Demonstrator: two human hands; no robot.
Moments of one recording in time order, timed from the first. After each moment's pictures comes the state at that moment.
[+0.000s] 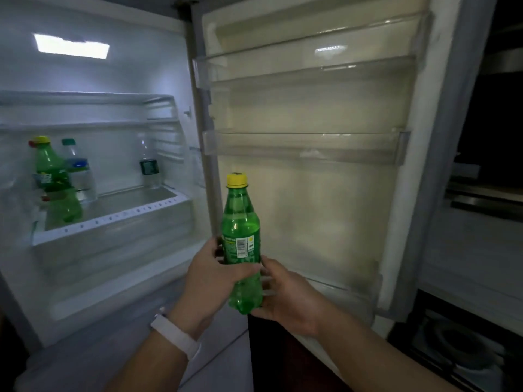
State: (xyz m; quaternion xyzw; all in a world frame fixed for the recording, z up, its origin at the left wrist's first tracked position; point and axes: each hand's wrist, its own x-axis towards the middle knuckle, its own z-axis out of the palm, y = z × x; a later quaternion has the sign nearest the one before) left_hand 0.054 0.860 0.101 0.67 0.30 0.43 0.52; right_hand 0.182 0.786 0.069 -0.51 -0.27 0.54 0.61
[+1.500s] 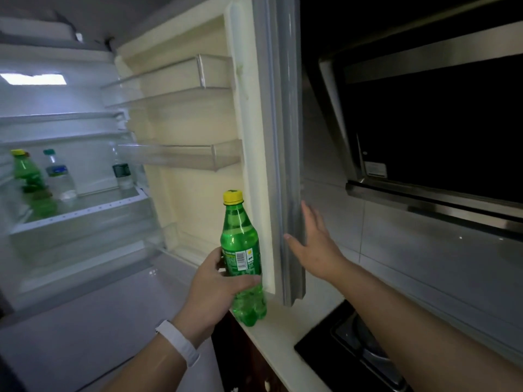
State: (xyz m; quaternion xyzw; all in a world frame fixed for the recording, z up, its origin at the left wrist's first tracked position) left_hand 0.234 0.632 0.094 0.65 0.30 0.43 0.55; right_hand 0.458 0.587 0.092 -0.72 -0.54 0.08 0.42
